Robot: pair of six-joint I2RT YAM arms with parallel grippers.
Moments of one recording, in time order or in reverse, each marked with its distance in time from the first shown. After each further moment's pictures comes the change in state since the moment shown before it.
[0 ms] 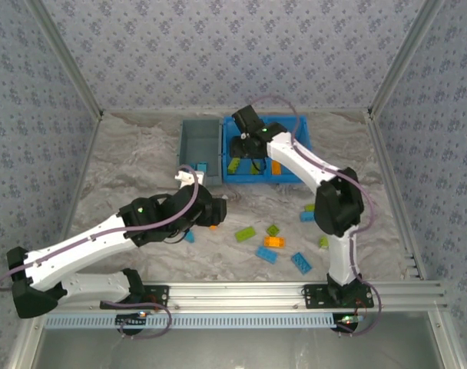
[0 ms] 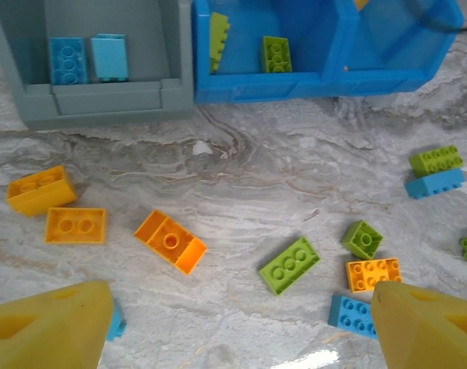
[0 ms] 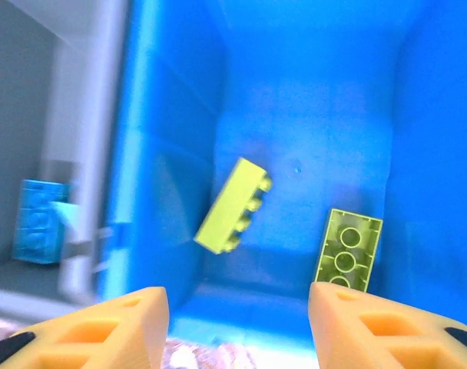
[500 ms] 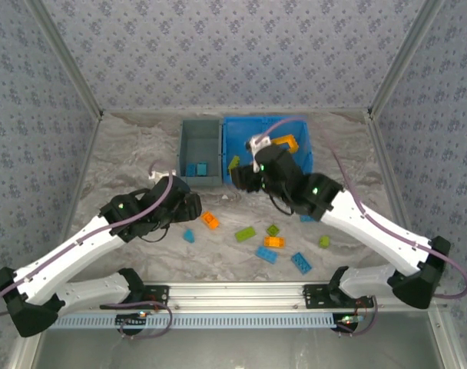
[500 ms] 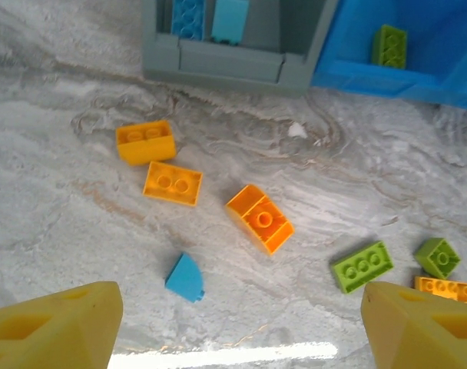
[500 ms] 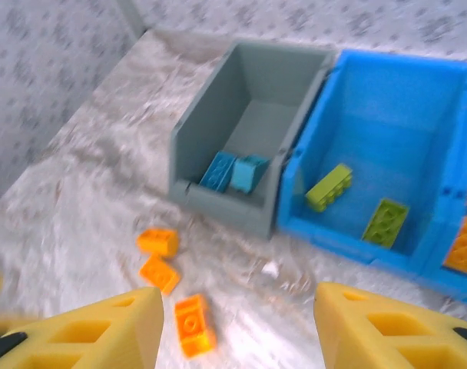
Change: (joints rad) left arm 0.228 -0.082 -0.055 -0.144 0.109 -0.044; right arm 0.336 -0.726 -0.557 0.204 0.141 -0.084
